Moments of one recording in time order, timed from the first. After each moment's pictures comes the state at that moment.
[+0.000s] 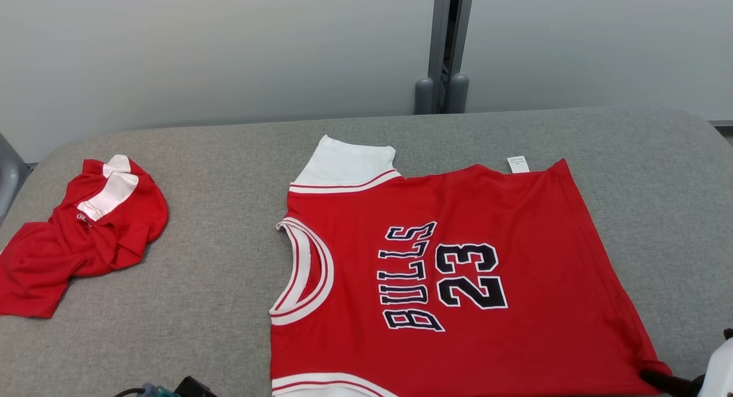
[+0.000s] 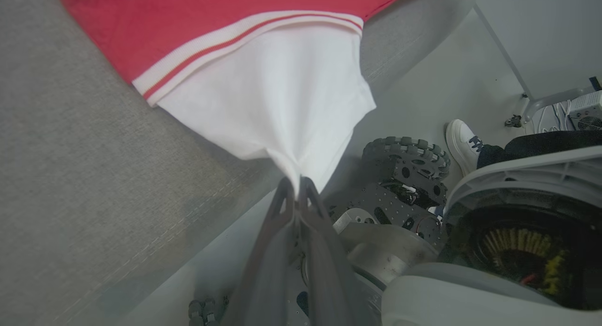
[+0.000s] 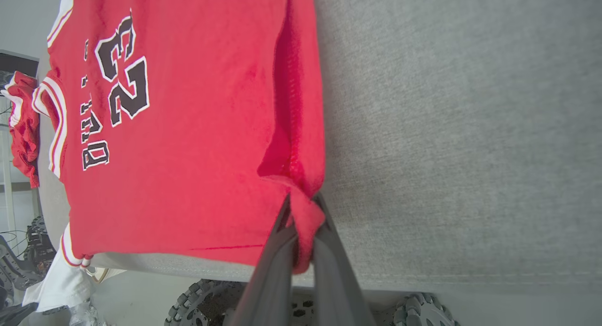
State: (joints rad) left arm -0.17 0.88 -1.04 -0.20 -1.15 -0.08 0.33; right arm -0.11 -0.58 0.31 0.49 1.25 0.13 0.61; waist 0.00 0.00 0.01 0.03
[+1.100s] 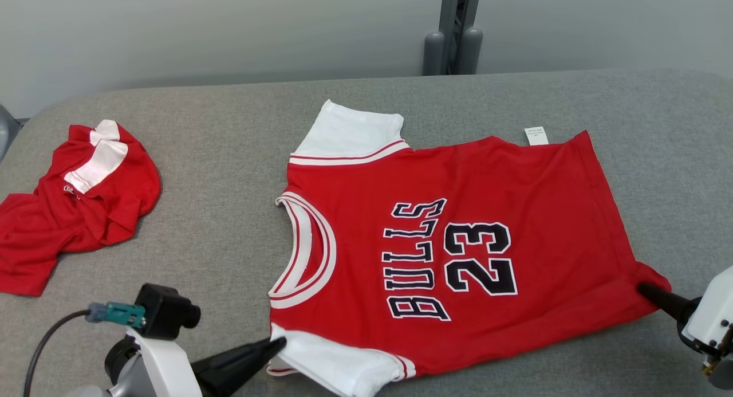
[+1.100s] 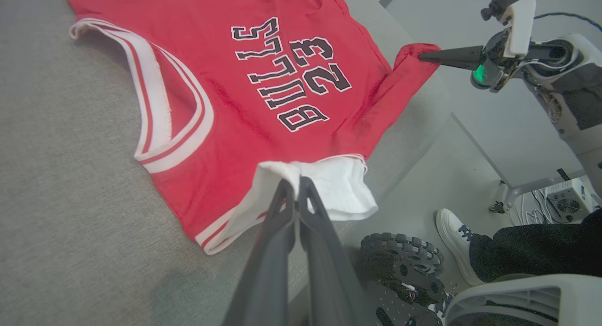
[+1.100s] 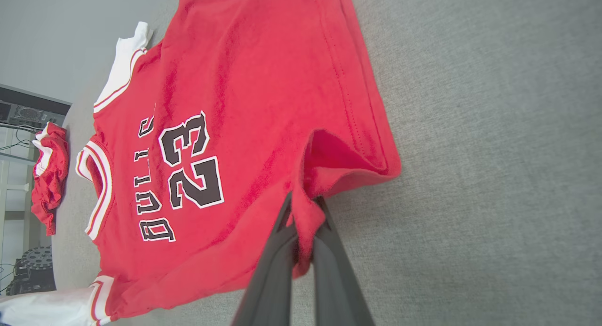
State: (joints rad) left arm -0.28 0.84 -0.89 -0.20 -1.23 -0.11 0.21; right arm -0.18 -0.21 -0.27 0.20 0.73 0.13 0.92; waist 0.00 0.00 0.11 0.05
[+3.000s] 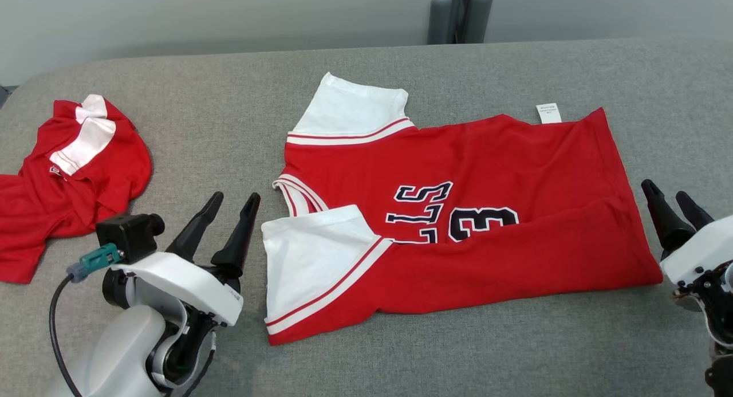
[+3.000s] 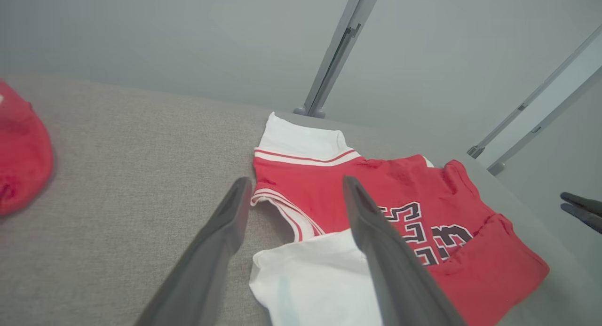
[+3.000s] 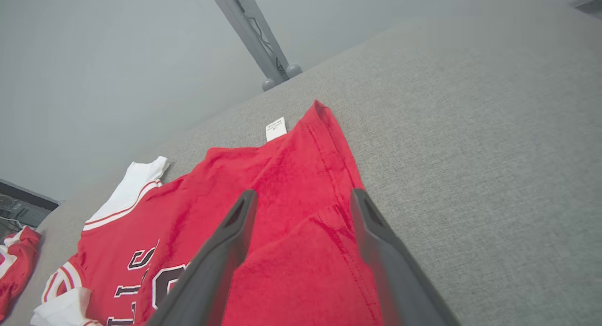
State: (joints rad) left arm -0.47 0.47 -0.76 0.32 -1.10 0.02 -0.23; right arm -0.35 -0.12 -0.25 0.28 0.53 0.13 0.43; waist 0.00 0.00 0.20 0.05
